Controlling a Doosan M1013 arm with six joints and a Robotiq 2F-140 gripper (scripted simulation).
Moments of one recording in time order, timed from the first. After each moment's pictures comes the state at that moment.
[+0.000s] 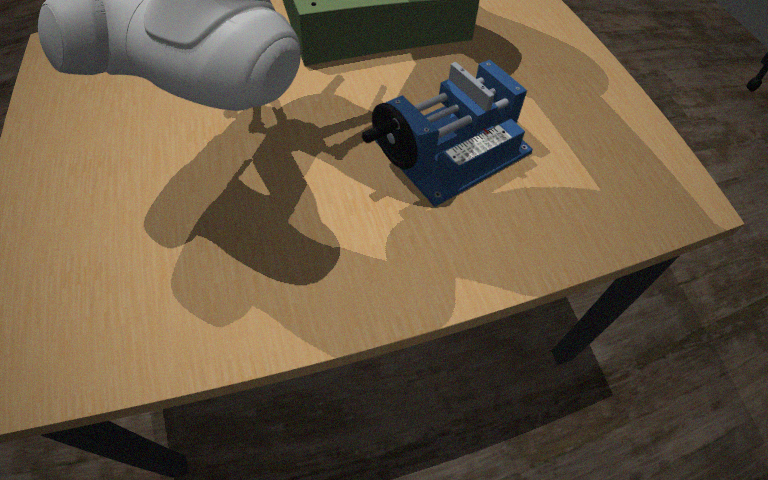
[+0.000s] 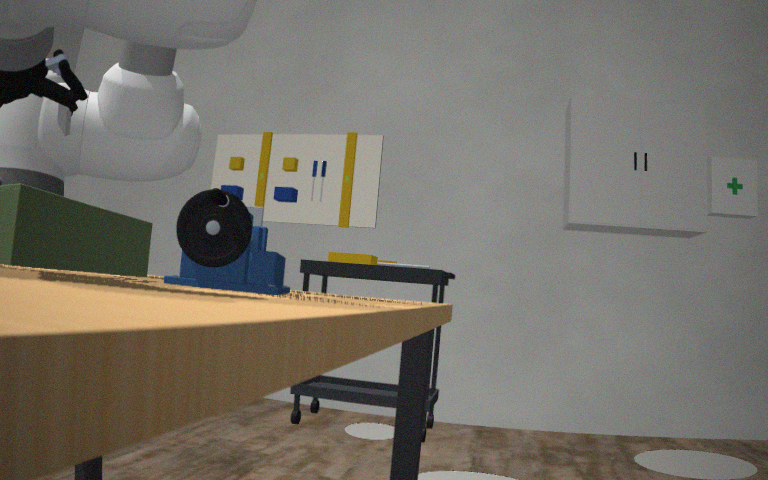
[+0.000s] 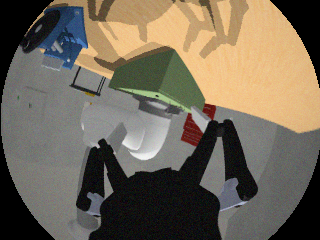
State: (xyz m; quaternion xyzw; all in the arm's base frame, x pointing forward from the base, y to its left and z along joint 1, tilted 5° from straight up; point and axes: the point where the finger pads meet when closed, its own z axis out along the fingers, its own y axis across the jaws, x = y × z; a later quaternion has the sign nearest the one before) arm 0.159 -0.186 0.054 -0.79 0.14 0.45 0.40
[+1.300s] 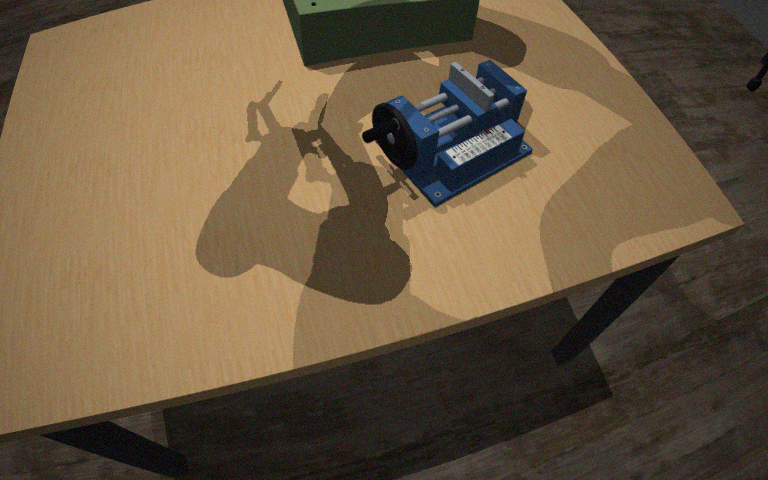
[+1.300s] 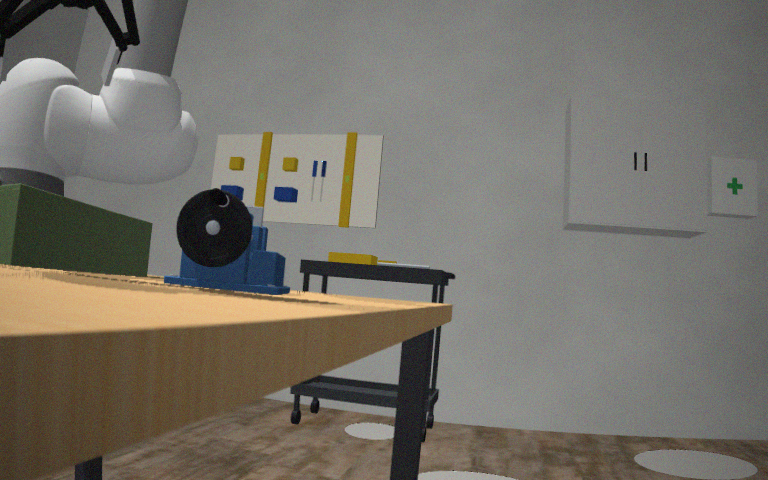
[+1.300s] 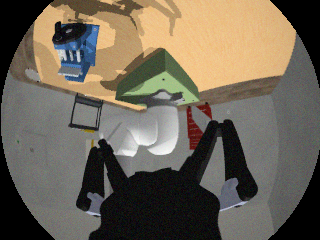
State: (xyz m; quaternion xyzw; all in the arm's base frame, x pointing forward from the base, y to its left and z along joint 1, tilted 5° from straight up) arm 0.217 -0.189 0.150 -0.84 0.24 0.43 0.23
